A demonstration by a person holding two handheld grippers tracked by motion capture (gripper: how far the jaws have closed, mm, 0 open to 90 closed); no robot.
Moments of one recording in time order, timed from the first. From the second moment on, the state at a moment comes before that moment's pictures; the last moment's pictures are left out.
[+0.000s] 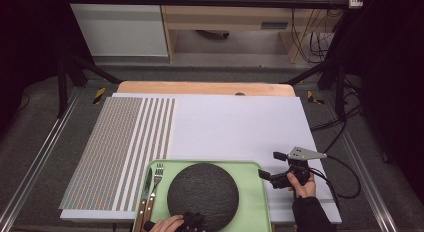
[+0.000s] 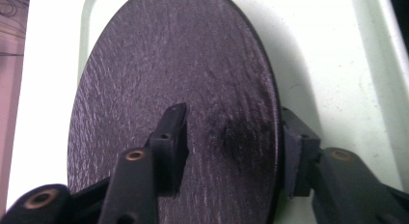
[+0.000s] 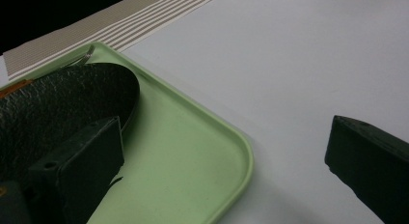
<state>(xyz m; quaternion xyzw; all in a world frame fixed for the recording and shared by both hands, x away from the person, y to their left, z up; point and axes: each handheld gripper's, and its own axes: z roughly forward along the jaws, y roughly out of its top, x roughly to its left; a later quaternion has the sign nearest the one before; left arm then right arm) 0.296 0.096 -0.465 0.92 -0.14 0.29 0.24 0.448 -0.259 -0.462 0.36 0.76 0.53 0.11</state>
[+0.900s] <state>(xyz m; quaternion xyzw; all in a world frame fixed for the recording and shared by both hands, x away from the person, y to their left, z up) 0.331 0.134 -0.428 0.93 0.06 0.16 0.33 0.448 -0.259 -0.462 0.37 0.76 0.53 0.11</state>
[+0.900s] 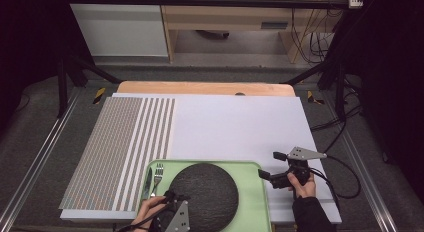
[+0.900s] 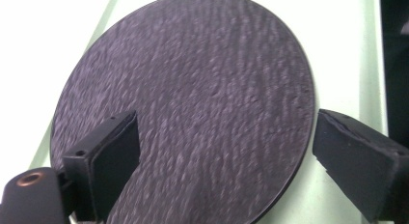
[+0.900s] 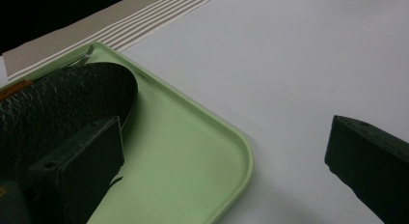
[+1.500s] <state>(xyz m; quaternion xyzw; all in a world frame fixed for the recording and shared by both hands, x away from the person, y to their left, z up) 0.396 0.213 -0.426 0.88 0.22 0.14 0.40 0.448 -0.259 -0.463 0.37 0.76 0.52 0.11</state>
